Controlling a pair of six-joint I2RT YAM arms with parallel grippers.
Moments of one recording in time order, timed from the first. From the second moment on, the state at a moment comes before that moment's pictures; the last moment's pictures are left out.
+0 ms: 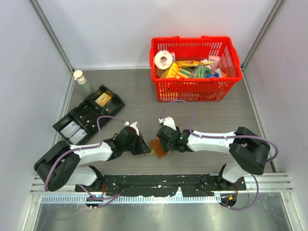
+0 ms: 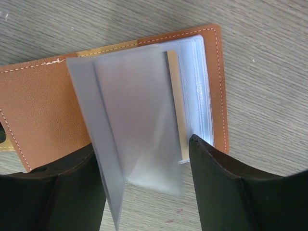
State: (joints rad) left arm -0.77 1.31 0.38 0.17 0.19 -0.91; right arm 1.04 1.54 0.80 -0.35 0.38 0.55
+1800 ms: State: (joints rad) left arm -0.82 1.19 0.69 -0.11 0.02 -0.84; right arm 0.67 1.24 0.59 -0.11 -0.18 0.51
